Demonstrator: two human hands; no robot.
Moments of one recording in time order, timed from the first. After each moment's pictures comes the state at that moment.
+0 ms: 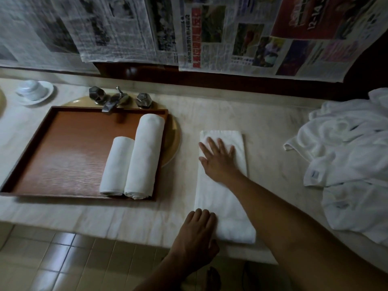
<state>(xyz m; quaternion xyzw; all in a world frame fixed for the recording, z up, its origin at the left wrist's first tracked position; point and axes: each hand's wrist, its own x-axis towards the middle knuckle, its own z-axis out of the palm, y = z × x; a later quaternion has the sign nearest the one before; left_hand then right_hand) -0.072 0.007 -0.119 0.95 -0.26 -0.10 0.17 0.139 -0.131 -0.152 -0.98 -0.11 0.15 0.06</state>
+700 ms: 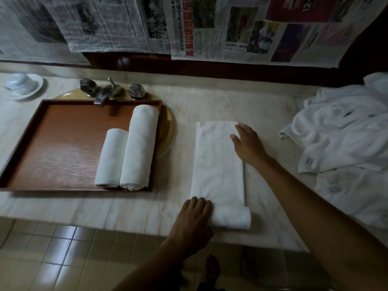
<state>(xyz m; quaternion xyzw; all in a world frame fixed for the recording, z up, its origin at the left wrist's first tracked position) -0.068 0.009 -0.134 0.95 -0.26 -0.10 0.15 0.147 -0.225 -0.114 -0.97 0.02 0.07 0.21</state>
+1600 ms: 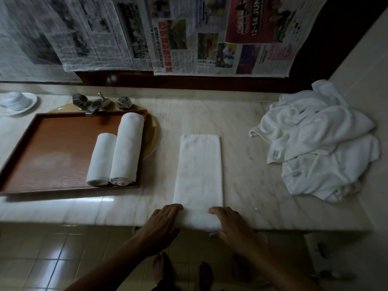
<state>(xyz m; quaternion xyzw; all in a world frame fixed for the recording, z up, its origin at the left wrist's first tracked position) -0.107 0.061 -0.127 0.92 -0.27 -0.14 0.23 -0.138 -0.224 -0.112 -0.94 -0.13 0.17 0.26</state>
